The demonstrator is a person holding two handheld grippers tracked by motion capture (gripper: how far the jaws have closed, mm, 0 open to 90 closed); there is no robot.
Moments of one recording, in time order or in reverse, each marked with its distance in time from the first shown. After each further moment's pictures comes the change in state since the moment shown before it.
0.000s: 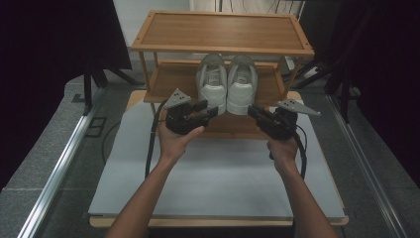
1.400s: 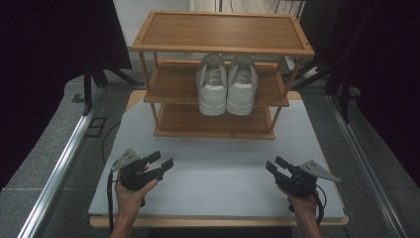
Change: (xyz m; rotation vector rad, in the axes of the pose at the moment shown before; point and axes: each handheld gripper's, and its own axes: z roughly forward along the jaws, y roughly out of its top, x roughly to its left) left arm 0.037 -0.144 -0.111 0.061 0.108 -0.143; right arm -0.041 -0.148 -0.080 0.024 -0.034 0.038
